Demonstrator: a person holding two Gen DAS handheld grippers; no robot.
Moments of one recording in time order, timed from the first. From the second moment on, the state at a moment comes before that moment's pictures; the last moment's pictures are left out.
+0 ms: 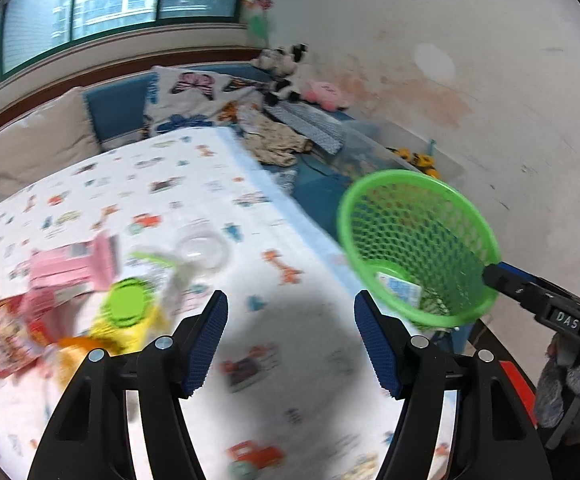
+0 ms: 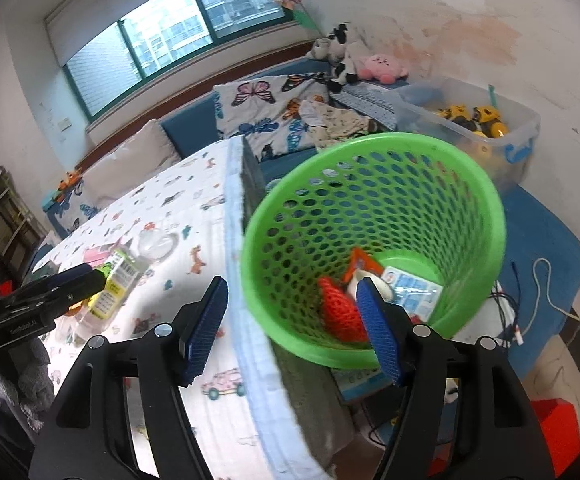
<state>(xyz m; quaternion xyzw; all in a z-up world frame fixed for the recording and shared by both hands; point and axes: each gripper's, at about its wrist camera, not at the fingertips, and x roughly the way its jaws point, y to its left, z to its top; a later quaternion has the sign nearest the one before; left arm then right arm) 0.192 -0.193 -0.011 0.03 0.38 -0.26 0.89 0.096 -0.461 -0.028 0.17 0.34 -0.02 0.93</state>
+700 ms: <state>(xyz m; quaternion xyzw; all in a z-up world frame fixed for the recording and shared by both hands) 0.169 -0.003 -0.024 -0.03 0.38 -0.11 0.92 0.149 -0.319 -0.020 0.08 0.37 0.16 0.91</state>
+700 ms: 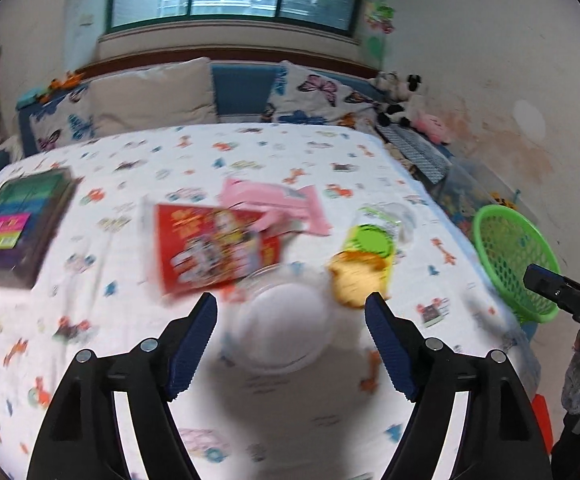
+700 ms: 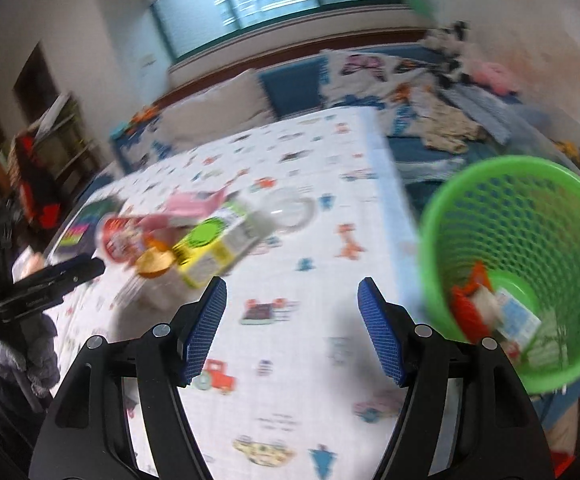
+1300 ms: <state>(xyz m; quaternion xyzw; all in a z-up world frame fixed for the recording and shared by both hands) 0.156 0.034 -0.047 -0.05 0.42 -0.10 0.90 0.194 -0.184 -0.039 -0.09 0.40 0.31 0.86</state>
